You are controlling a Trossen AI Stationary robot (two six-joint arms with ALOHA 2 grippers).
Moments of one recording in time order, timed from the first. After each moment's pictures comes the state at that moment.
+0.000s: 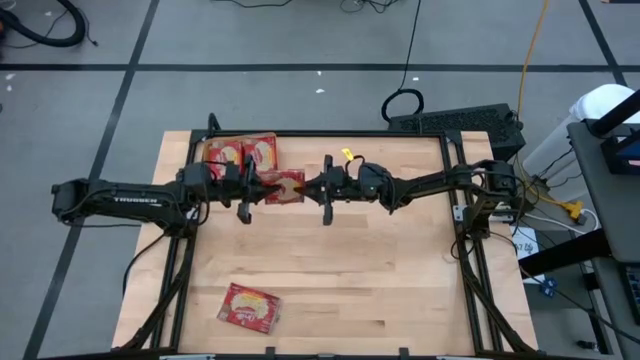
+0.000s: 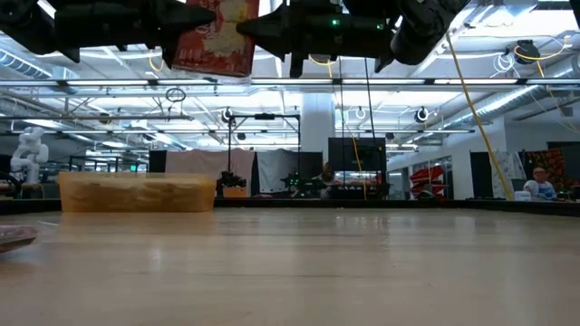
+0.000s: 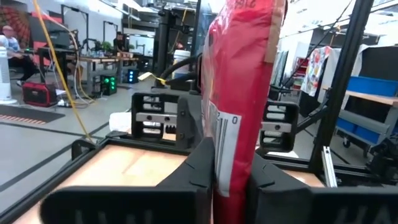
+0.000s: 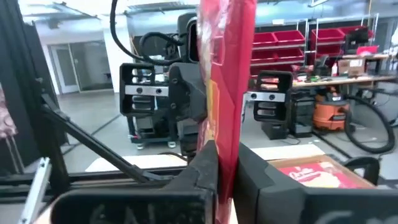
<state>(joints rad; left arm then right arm) 0.18 0.88 0.38 0.64 0.16 -0.13 -0.10 1.75 0.98 0.89 -0.11 0.10</state>
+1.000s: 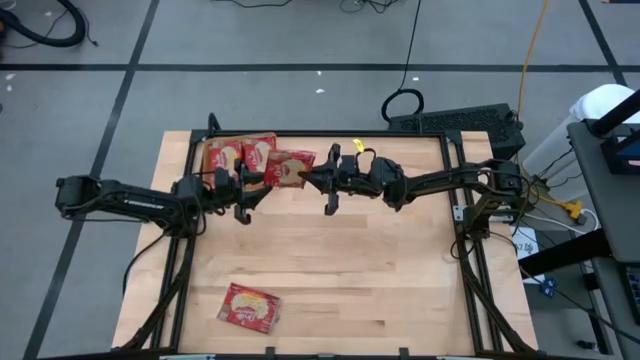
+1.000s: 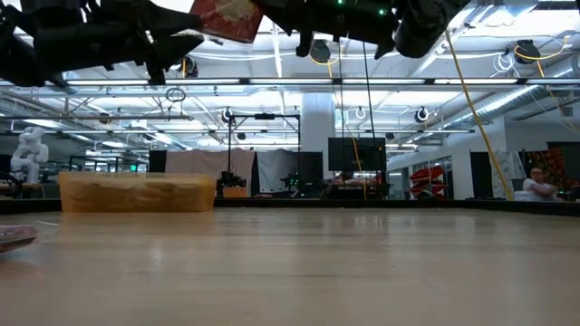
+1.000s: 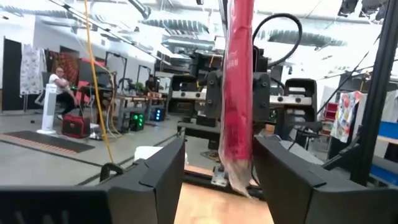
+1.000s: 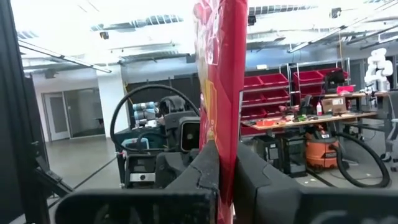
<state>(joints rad) 0.12 0.95 0.17 1.10 -0.05 -0.13 -0.12 1.70 0.98 1.04 -0.05 0.15</state>
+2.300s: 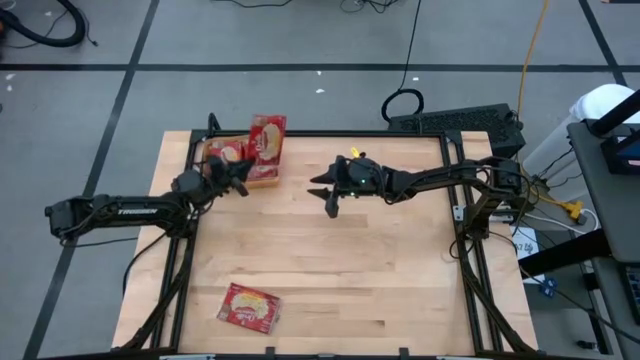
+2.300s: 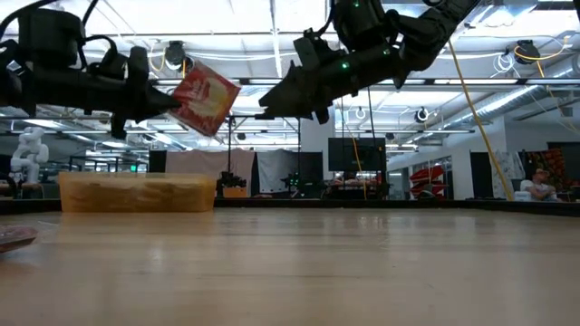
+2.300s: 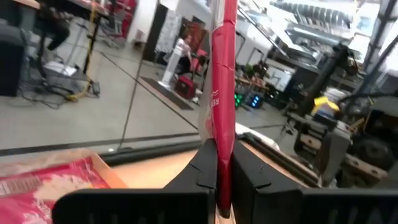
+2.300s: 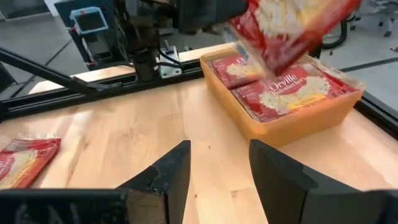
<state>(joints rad) 0.42 0.79 0.02 0.86 -0.25 -0.40 -0.19 1.71 0.93 0.48 -0.05 0.14</state>
